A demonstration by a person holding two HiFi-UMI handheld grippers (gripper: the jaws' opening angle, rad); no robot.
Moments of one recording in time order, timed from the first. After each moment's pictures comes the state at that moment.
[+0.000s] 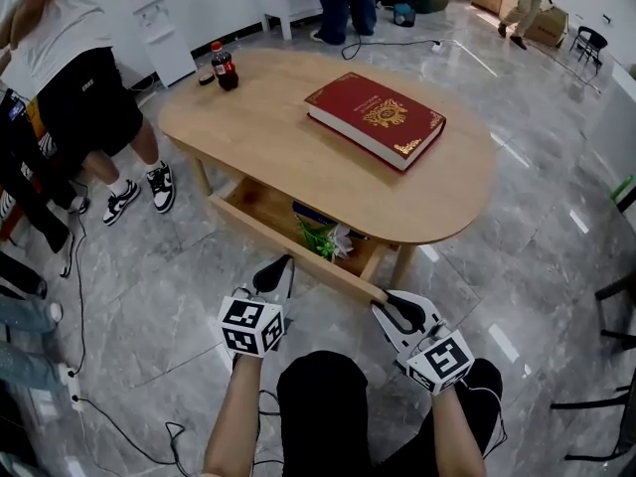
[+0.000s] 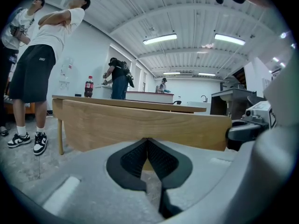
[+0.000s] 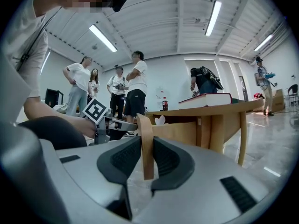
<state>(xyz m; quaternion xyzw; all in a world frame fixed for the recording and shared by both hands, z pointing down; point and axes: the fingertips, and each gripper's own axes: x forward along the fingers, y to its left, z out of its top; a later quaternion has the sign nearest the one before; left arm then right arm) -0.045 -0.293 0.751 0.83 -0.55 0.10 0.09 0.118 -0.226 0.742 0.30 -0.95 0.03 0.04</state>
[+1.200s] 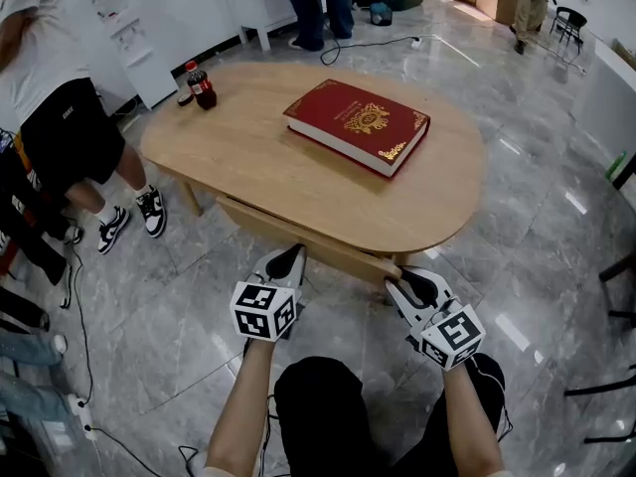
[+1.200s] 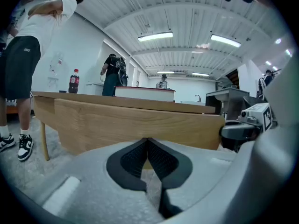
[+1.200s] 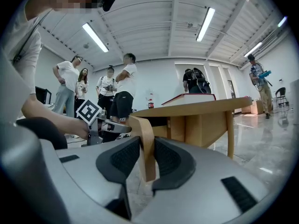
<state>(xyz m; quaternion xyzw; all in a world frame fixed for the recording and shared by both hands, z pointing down) -0.011 -0.358 0.759 0.85 -0.50 0.11 0.10 0.153 -0.294 0.749 0.37 -0.93 0.03 0.03</state>
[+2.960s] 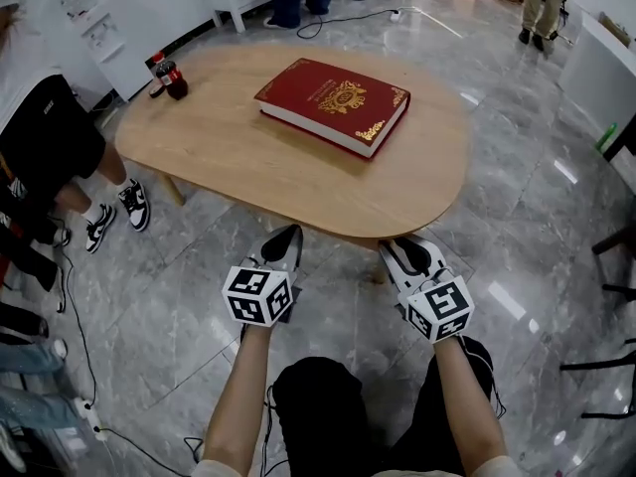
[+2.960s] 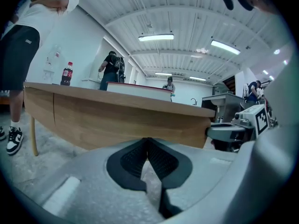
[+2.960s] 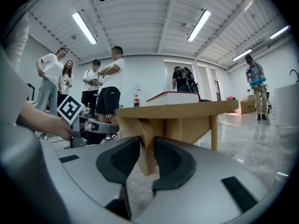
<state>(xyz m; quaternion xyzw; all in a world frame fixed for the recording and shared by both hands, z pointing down) 0.019 -0.368 0.757 0.87 -0.48 0.09 0.12 0.177 -0.328 0.747 0.45 -0.89 0.05 0.06</state>
